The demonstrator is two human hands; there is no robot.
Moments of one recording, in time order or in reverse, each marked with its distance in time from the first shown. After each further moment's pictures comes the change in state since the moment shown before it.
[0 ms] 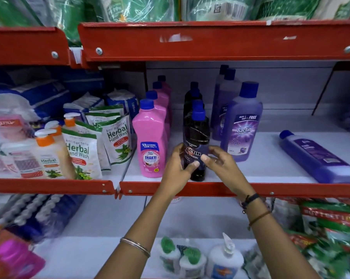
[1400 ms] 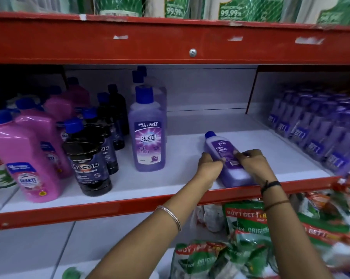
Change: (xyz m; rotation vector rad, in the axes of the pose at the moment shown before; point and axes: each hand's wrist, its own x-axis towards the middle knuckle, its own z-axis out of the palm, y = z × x) left_hand 0.061 0.071 0.324 -0.192 -0.219 -0.526; right_hand -0.030 0.070 -0.314 -0.416 0.554 0.514
